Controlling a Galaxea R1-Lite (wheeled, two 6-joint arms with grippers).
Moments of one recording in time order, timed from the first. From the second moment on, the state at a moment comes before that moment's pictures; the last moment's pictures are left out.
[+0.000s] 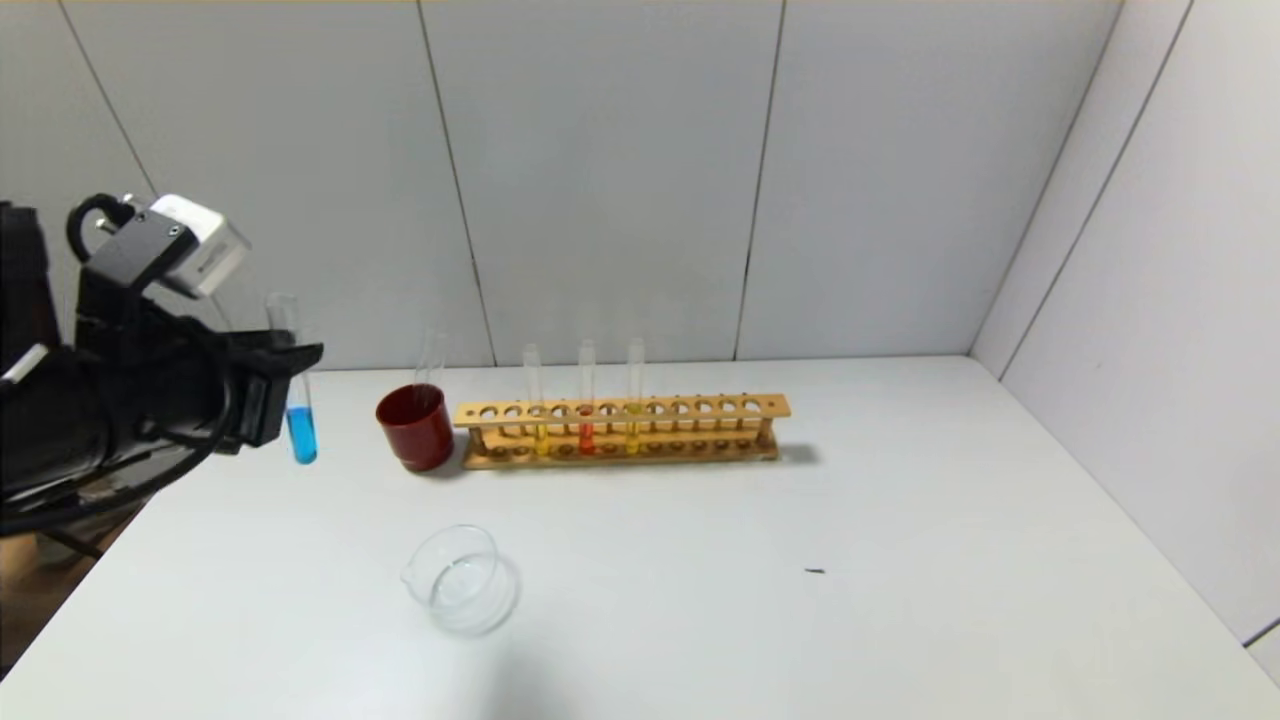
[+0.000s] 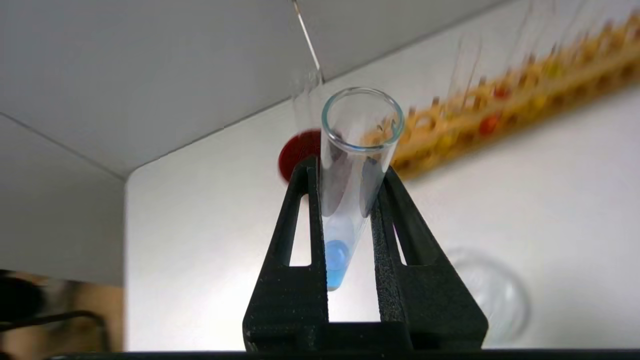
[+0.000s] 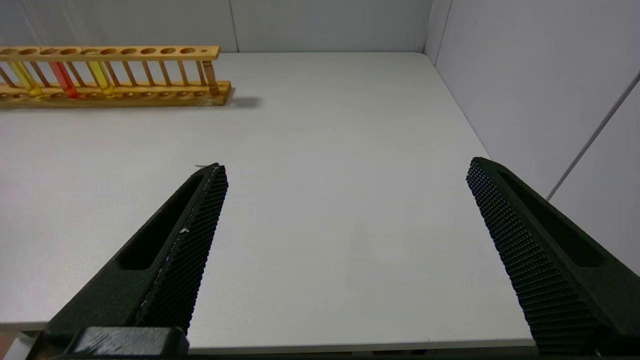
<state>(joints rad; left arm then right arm) -0.13 1.35 -0.78 -0.32 -0.04 0.31 0.00 0.00 0.00 0.00 0.00 0.00</state>
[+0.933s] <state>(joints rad) -0.12 1.12 -0.35 -0.56 -0.21 0.74 0.00 0.00 0.00 0.00 0.00 0.00</state>
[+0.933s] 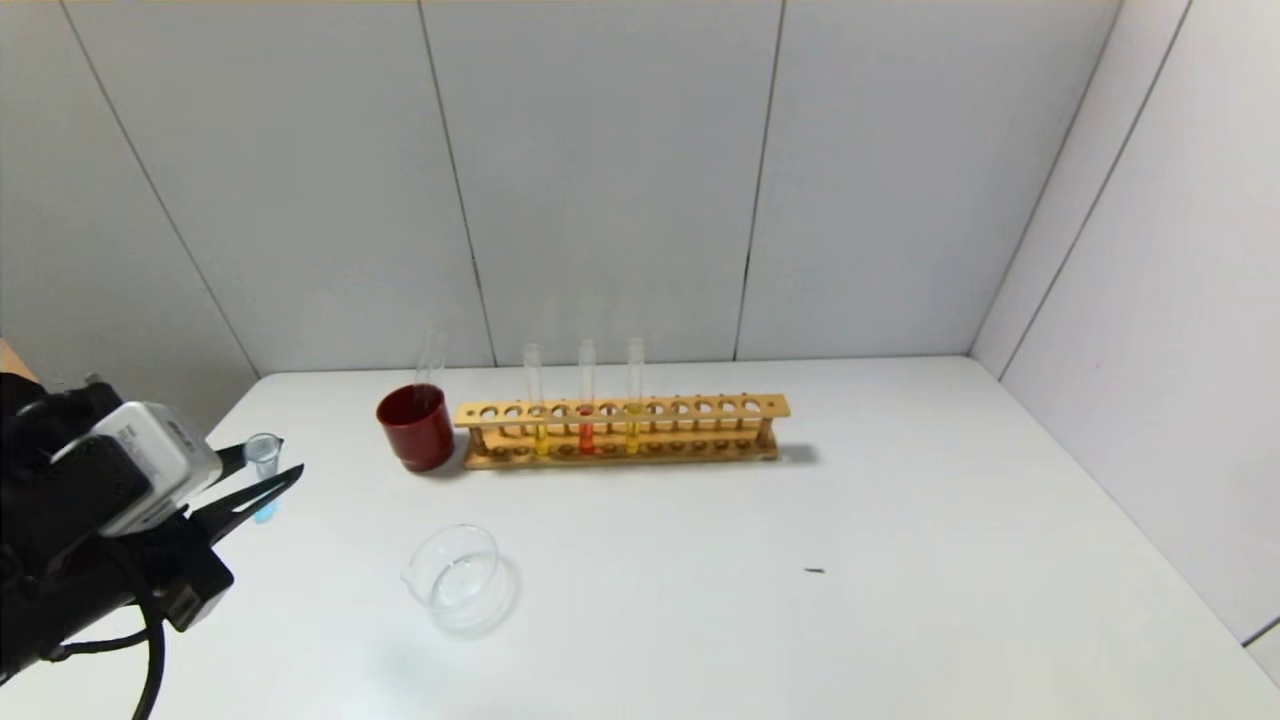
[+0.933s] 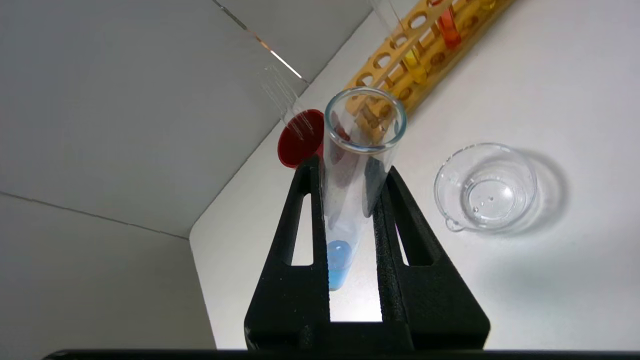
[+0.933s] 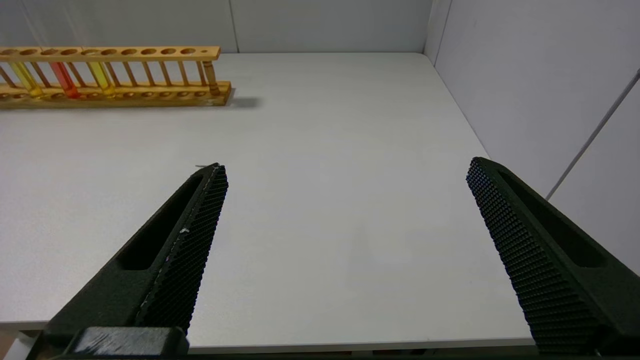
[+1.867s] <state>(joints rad) -0.12 1.34 -0.34 -0.57 -0.22 1.14 0.00 0.00 0.00 0.00 0.00 0.00</state>
